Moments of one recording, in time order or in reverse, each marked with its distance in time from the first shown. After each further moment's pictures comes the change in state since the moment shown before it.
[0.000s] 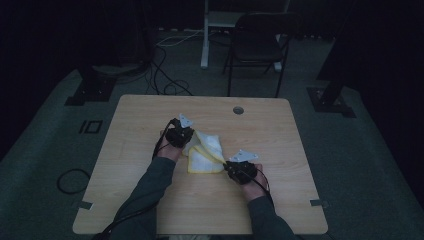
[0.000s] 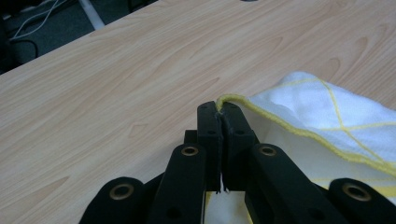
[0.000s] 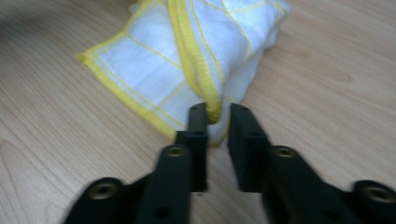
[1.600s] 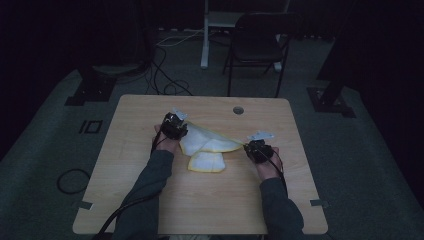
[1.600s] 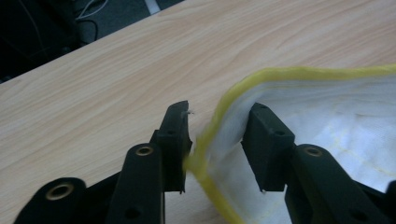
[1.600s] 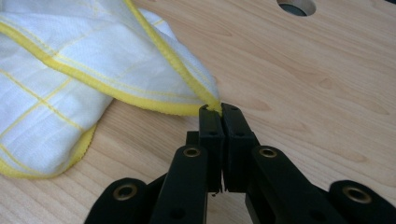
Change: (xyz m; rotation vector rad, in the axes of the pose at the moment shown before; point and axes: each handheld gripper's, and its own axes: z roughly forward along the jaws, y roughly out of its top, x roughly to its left) left arm 0.033 -0.002 0.031 0.054 0.214 -0.066; right arm -0.079 0.018 -0.002 0.054 -0.166 0.089
